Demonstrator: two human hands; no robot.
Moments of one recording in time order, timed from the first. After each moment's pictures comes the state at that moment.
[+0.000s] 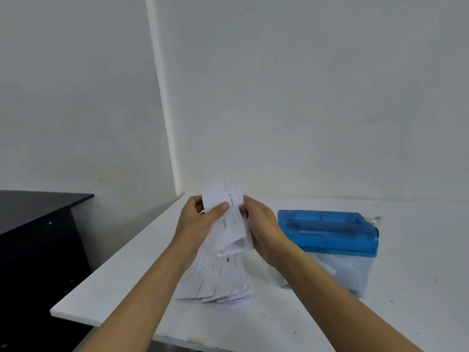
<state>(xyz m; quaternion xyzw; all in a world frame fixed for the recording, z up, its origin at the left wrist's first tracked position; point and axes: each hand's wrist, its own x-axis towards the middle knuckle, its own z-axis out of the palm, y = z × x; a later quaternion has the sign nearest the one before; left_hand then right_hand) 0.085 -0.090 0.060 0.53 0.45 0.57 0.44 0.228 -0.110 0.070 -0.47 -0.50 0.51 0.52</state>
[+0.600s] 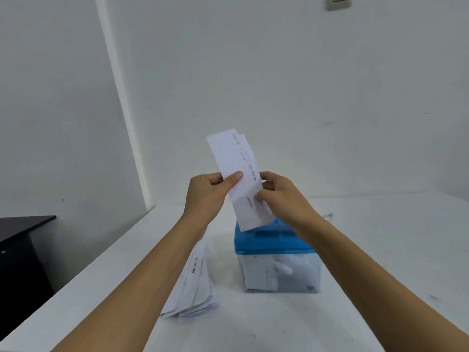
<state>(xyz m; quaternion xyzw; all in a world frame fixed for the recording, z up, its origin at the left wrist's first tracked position) 0.193 -0.091 0.121 0.63 0.38 0.57 0.36 0.347 -0.152 0.120 -0.53 -0.62 0.27 0.51</state>
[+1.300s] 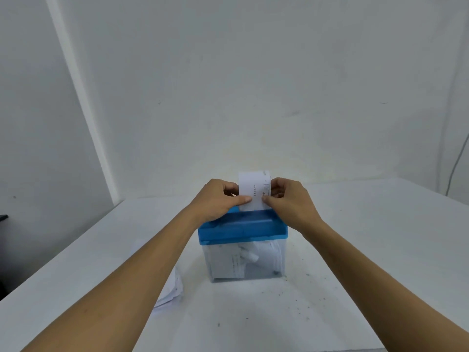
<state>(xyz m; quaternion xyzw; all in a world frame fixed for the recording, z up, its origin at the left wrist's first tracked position) 0.256 -0.062 0.087 0.81 0.39 0.31 0.30 0.427 -0.135 0.065 -0.64 -0.57 0.14 0.50</state>
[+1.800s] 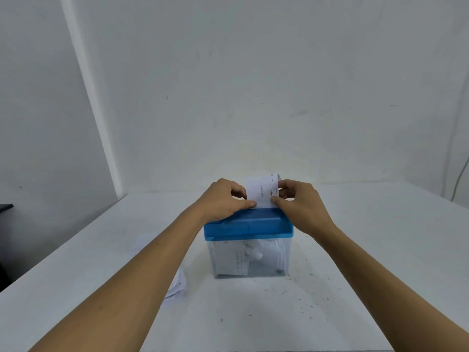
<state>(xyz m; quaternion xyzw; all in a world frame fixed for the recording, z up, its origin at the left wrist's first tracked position) 0.252 -0.066 0.086 0.85 0.41 0.26 0.23 0.431 -0.138 0.057 -0.64 -0.58 0.10 0.49</state>
